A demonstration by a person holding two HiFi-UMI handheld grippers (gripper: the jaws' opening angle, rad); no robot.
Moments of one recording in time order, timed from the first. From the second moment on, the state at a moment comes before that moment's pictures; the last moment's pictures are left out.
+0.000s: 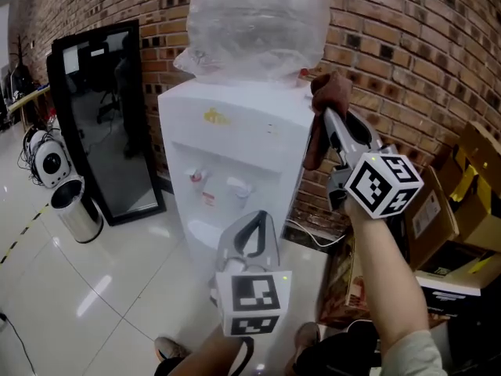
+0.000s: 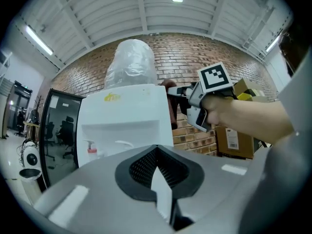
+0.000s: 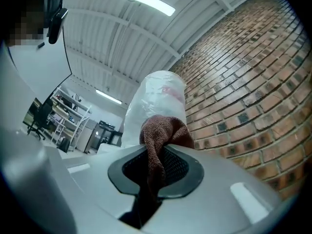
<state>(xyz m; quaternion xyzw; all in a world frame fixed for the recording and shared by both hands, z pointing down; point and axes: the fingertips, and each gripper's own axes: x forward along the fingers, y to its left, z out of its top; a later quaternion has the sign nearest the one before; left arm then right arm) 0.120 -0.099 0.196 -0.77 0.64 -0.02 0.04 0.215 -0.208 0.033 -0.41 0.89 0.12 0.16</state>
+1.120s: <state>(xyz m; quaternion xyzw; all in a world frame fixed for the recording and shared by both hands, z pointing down) 0.136 -0.104 0.294 -0.77 0.64 -0.09 0.01 0.206 -0.226 0.205 -0.41 0.90 0.02 0.13</state>
